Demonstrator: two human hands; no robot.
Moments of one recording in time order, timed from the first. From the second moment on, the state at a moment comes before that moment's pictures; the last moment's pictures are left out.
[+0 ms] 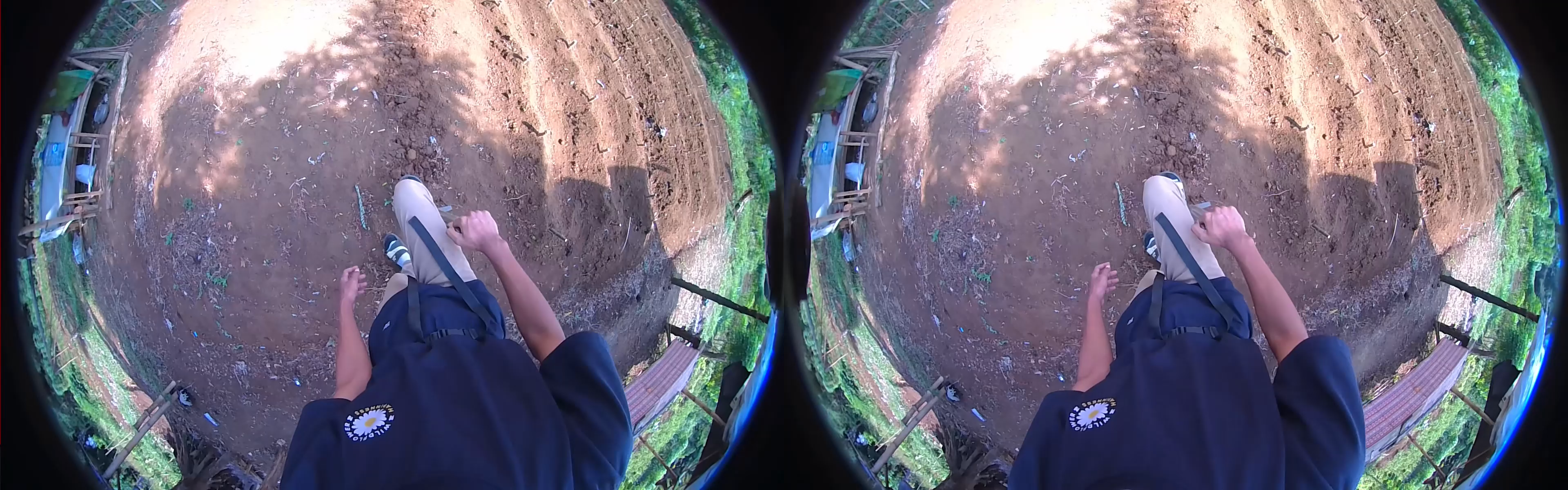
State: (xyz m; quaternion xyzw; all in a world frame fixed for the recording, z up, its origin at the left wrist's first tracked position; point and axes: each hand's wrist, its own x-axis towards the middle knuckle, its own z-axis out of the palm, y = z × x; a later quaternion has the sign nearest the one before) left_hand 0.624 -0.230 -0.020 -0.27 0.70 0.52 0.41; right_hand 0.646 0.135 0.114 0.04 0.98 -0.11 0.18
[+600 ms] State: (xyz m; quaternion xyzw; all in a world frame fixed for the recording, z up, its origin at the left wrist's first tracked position) left_hand 0.585 -0.220 -0.009 -0.33 0.70 0.45 0.44; right_hand 0.603 0.170 0.125 0.02 0.96 -0.19 0.20
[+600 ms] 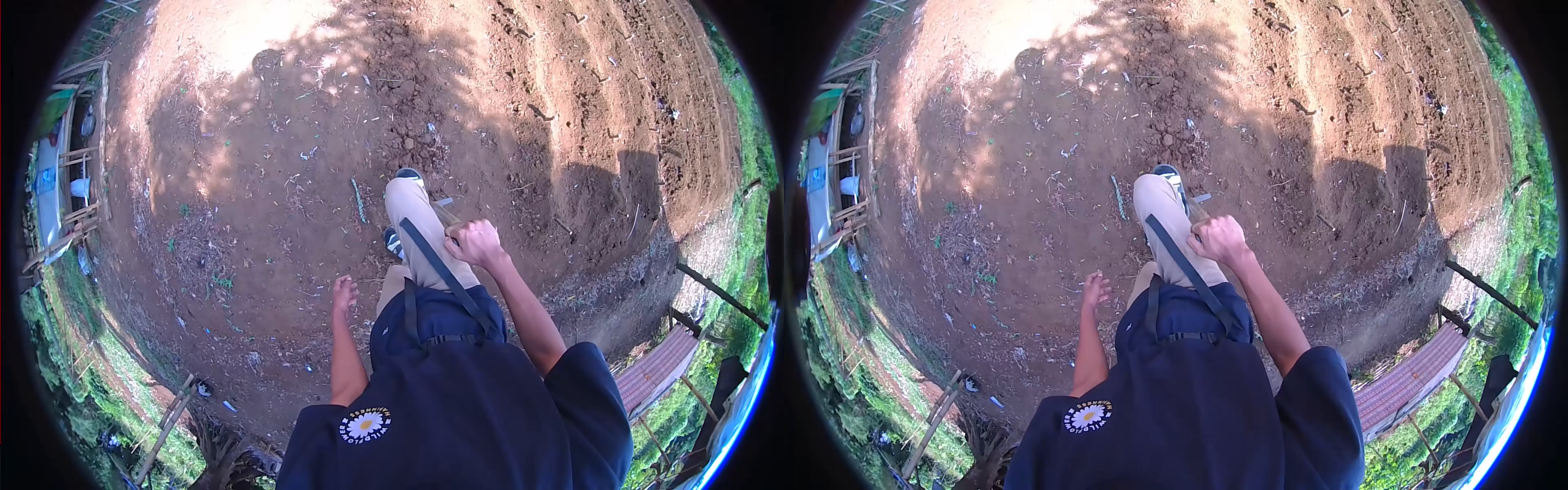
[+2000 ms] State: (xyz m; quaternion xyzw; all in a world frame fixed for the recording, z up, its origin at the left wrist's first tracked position) left_hand 0.615 -0.281 -0.001 -0.35 0.69 0.46 0.43; right_hand 0.574 0.168 0.066 0.12 0.95 -0.13 0.25
